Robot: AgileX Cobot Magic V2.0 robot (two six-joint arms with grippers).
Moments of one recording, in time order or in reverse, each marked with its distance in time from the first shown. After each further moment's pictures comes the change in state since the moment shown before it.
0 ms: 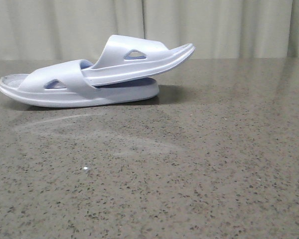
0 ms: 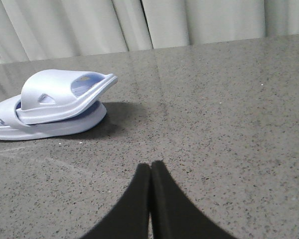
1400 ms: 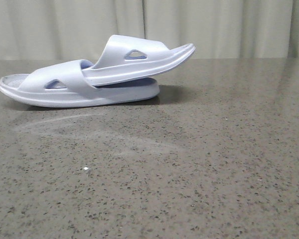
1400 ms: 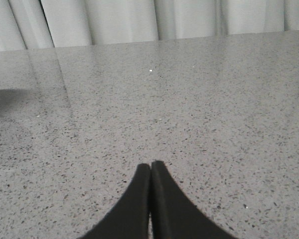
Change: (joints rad) left arm 0.000 0.000 0.000 0.000 0.004 0.000; right arm -0.005 -0.383 0.251 -1.242 -0.125 1.138
